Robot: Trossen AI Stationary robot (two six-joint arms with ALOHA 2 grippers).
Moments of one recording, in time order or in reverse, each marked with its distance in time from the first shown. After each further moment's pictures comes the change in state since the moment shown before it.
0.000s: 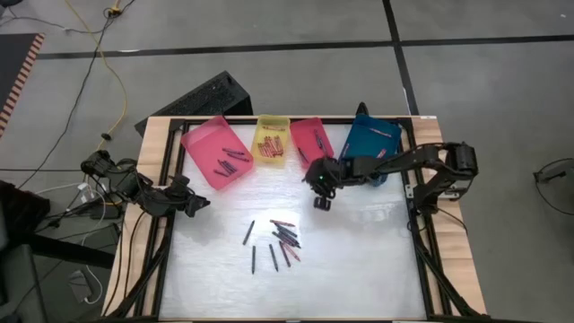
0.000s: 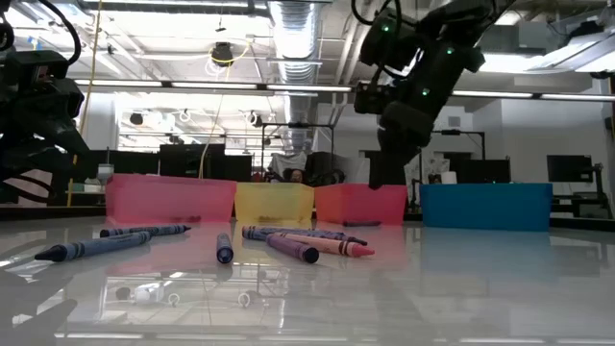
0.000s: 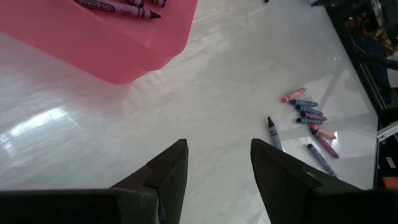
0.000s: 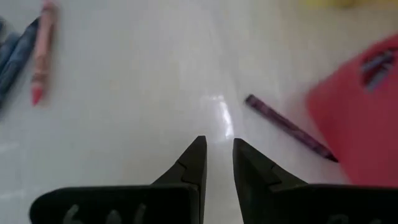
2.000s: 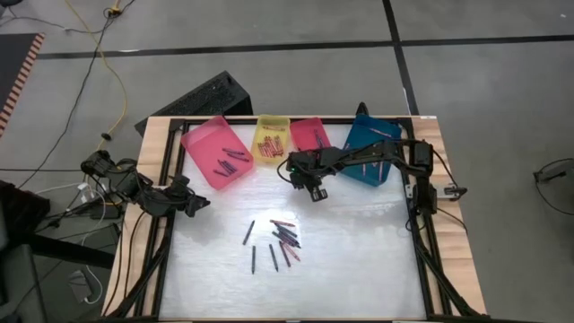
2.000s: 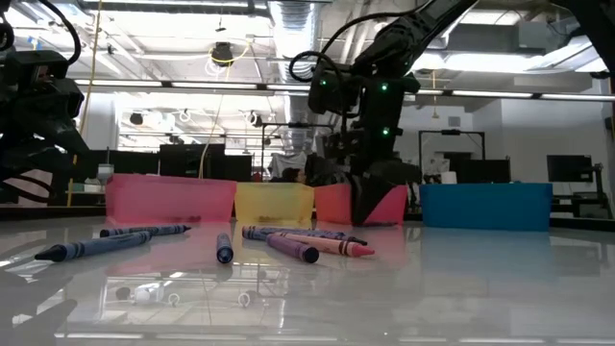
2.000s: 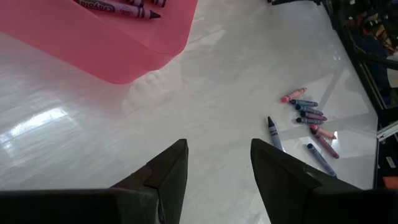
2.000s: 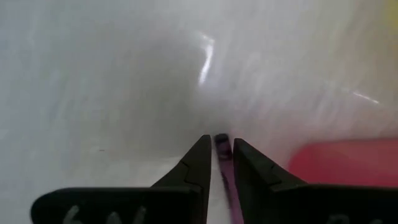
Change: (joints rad) left arm 0.000 0.000 0.000 0.000 0.000 0.000; right arm -0.078 0.359 0.352 -0.283 0.014 -0.595
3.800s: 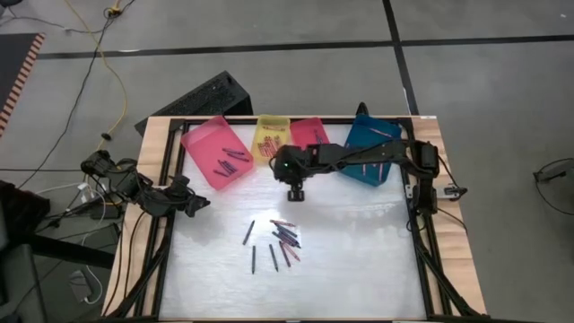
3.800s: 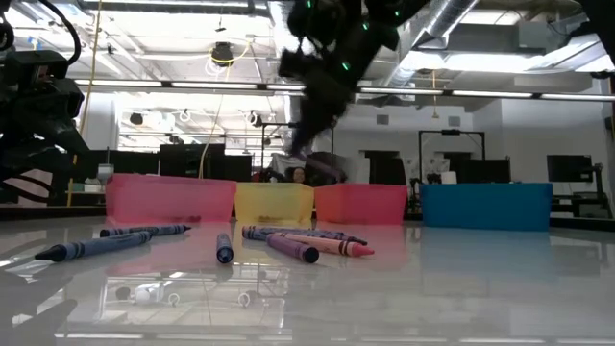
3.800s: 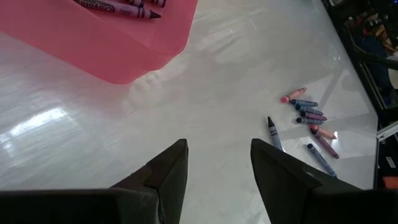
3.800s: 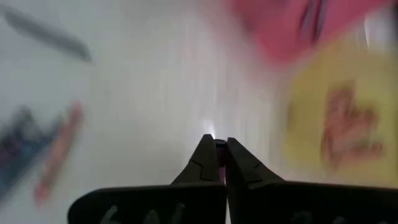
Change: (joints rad) left arm 0.000 0.000 0.000 0.000 0.000 0.000; right arm 0.062 -0.049 0.204 0.105 -0.083 0.306
